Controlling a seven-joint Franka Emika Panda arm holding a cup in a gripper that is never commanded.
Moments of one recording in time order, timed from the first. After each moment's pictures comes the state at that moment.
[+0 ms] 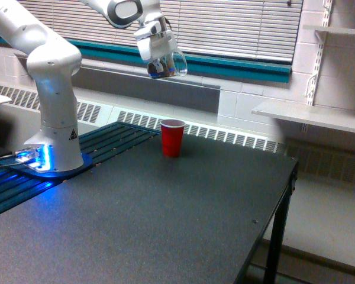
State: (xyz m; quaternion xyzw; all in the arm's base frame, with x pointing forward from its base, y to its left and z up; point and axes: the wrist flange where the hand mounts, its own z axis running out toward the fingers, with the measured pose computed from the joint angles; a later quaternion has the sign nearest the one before) arm 0.179 0.282 0.419 -0.91 0.38 -0.12 0.13
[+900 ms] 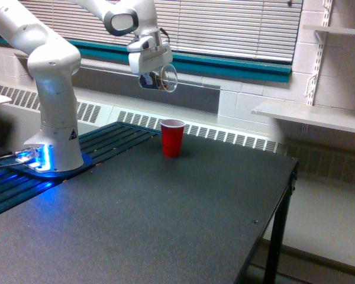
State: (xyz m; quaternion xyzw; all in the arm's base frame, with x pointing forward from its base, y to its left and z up) arm 0.163 0.279 0.377 -0.89 0.45 -0.05 0.12
